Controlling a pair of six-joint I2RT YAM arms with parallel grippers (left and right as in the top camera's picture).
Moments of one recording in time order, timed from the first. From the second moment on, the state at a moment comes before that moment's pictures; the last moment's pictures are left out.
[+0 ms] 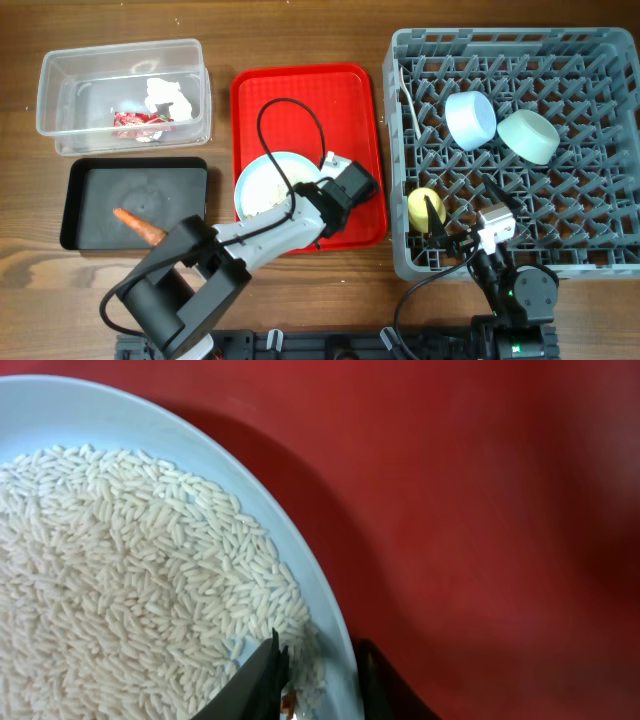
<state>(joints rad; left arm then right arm) -0.86 1.79 0.97 -0.48 -0.34 -0.48 0.04 0.01 0.01 0.02 -0.30 -0.13</state>
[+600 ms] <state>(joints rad) -0.86 1.79 1.08 -0.66 -0.44 -0.47 0.04 0.01 0.01 0.02 -0.30 -0.13</state>
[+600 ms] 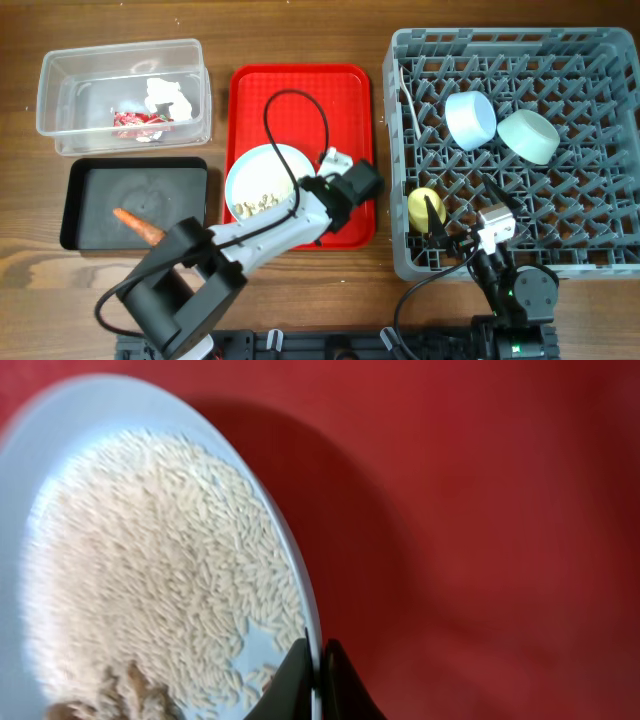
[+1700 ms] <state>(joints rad) -0.33 1.60 1.38 -1.22 -0.20 -0.51 0.04 0.01 0.01 0.02 -0.30 -0.13</state>
